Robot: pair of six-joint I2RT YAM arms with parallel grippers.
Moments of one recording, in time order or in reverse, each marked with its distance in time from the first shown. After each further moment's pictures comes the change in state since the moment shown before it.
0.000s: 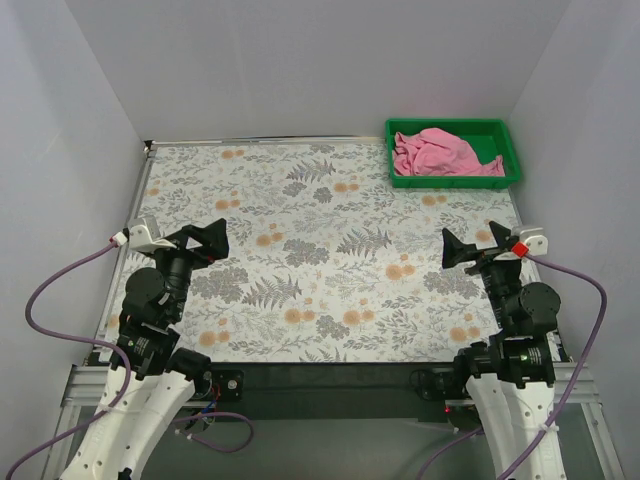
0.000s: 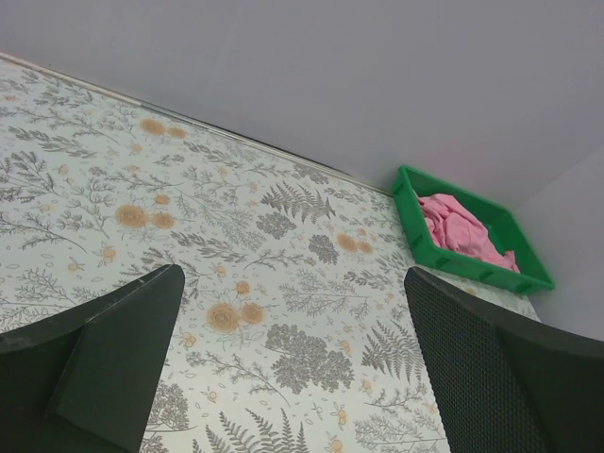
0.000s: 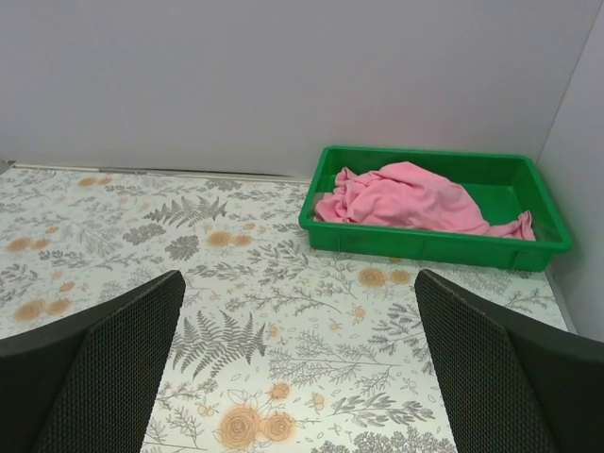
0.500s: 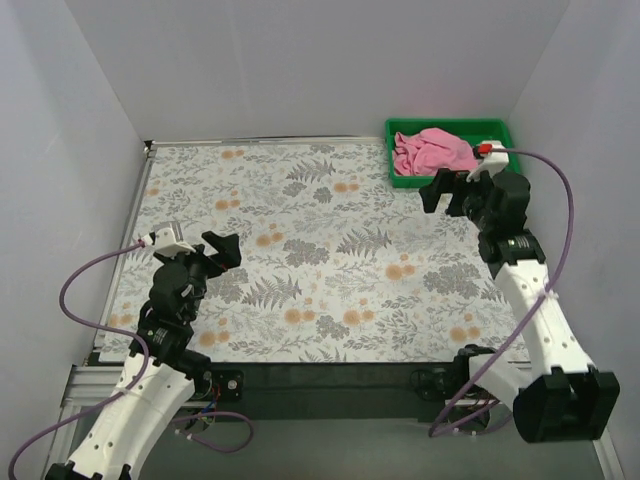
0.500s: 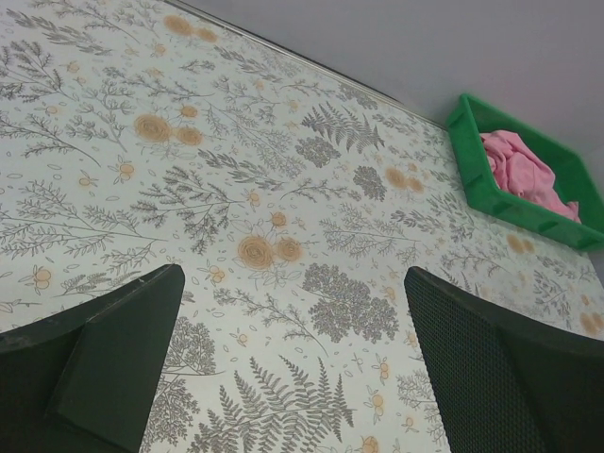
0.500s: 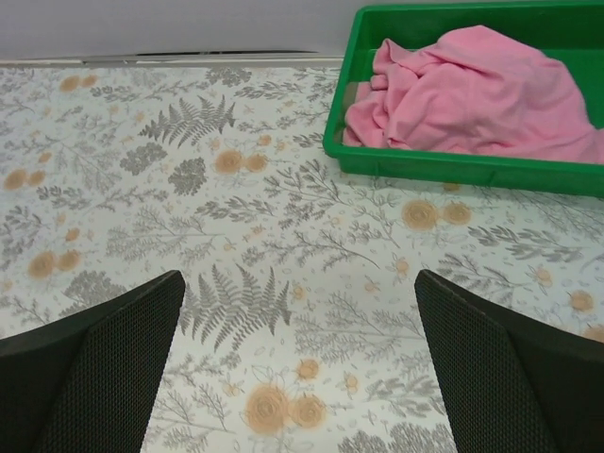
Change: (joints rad) left arm -0.001 0.034 -0.170 0.021 -0.005 -0.047; right arm 0.000 0.681 0.312 -0.024 -0.071 0.054
